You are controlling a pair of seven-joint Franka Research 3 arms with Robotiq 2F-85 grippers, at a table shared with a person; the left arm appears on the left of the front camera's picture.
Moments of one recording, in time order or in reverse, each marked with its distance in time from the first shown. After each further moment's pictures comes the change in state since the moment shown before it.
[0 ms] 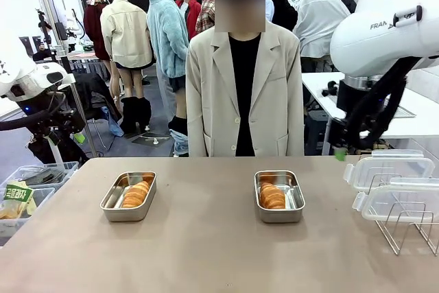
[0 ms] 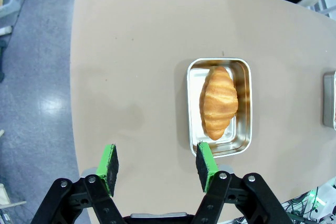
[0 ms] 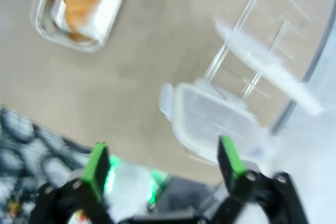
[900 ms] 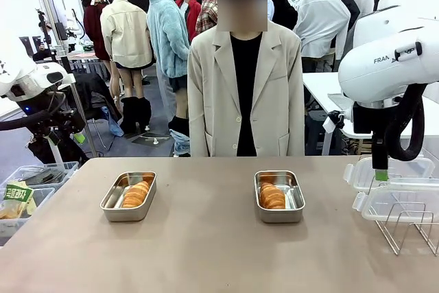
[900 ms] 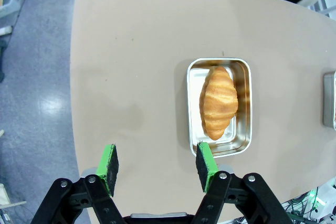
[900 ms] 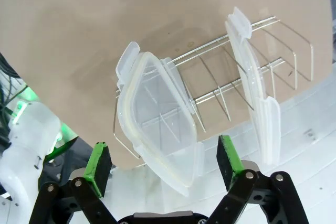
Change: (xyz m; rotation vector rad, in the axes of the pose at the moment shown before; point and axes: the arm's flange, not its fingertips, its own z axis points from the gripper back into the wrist) left arm 0.000 0.000 0.000 0.000 0.000 0.000; right arm -0.008 -0.026 -0.038 -0.093 0.141 0.594
